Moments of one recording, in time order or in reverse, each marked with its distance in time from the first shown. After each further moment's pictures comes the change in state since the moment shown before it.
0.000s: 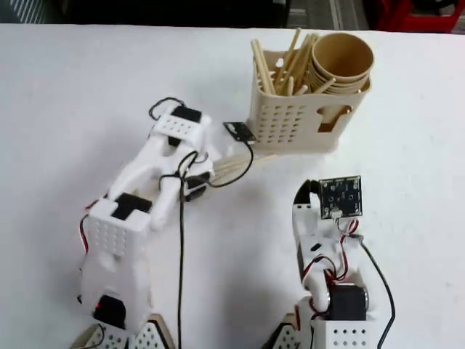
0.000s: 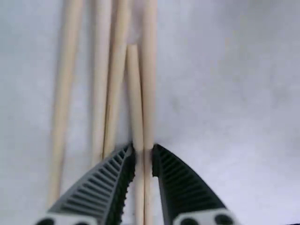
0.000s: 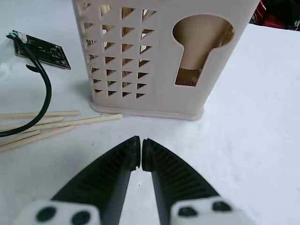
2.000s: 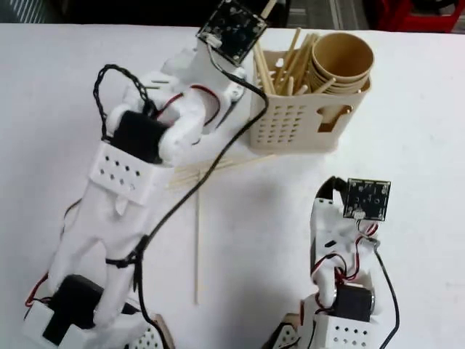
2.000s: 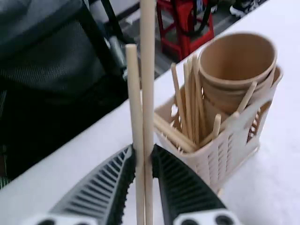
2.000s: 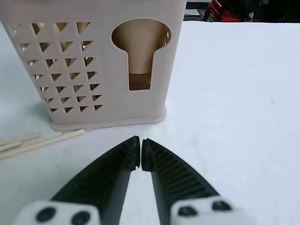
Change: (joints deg) left arm 9.7 -49.0 -0.9 -25.5 24.0; right arm 9.2 0.0 1.4 -4.5 -2.7
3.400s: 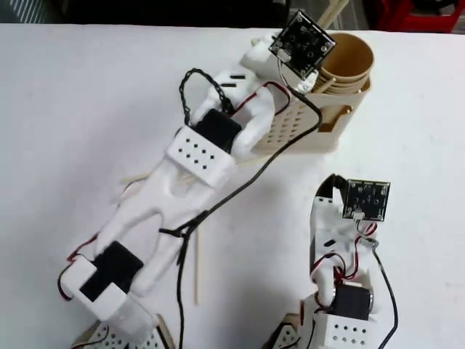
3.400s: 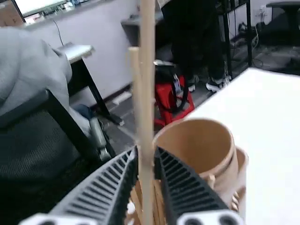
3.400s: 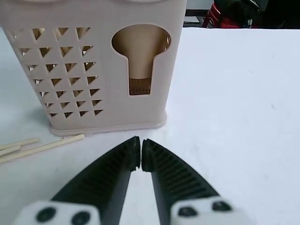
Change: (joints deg) left arm 9.6 17.8 0.4 -35.2 0.5; right arm 0.0 0.0 1.5 -2.5 0.0
